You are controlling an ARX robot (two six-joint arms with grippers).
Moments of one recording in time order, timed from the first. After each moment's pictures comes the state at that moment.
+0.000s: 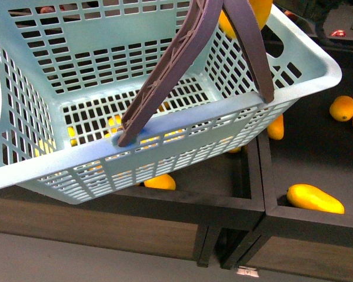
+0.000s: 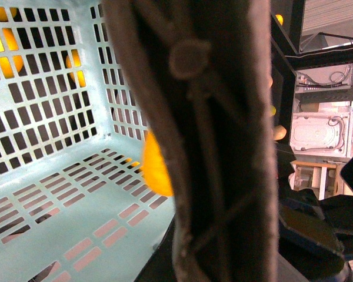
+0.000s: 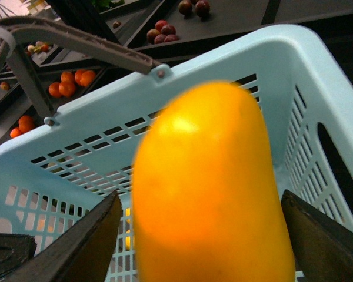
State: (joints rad) left arm -0.36 1.67 1.32 -0.25 0.34 -0.85; right arm 0.32 1.74 0.92 0.54 -0.26 0.39
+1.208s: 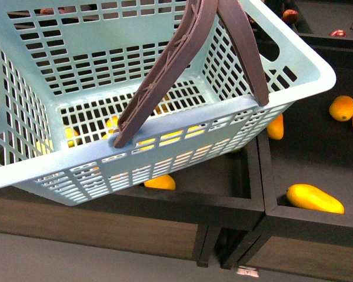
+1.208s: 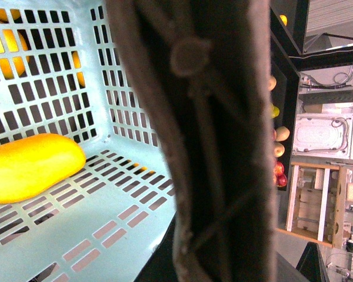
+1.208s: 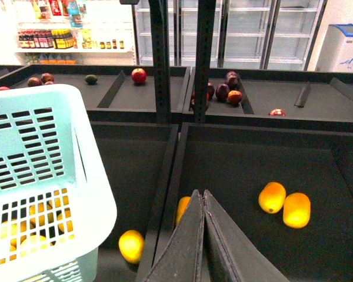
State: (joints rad) left arm -0.36 1.68 1.32 -0.25 0.34 -0.85; right arm 0.08 1.12 0.15 0.95 0.08 0.00
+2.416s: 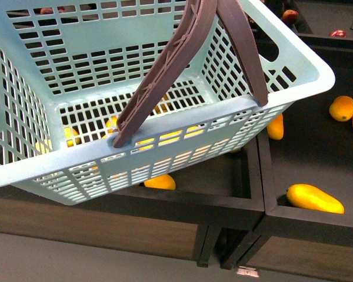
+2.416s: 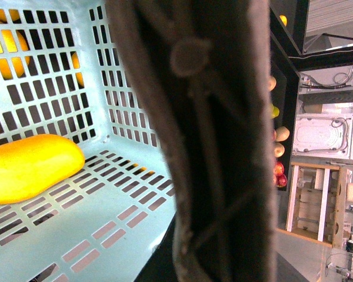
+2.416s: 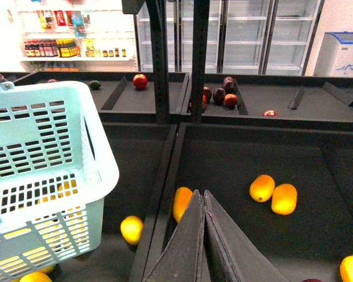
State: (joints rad) left arm -0.36 1.68 1.32 -0.25 0.34 -0.85; right arm 0.00 0.37 0.01 0.37 0.00 0.00
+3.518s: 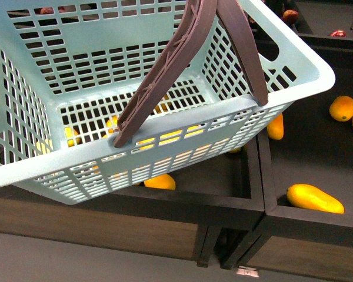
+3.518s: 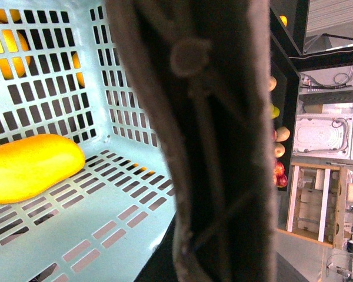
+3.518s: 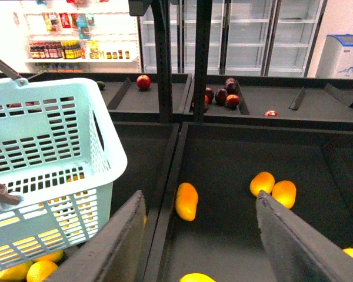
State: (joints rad) left arm -0.36 1.68 1.32 -0.25 0.34 -0.85; right arm 0.00 0.01 0.01 0.00 0.00 0.00
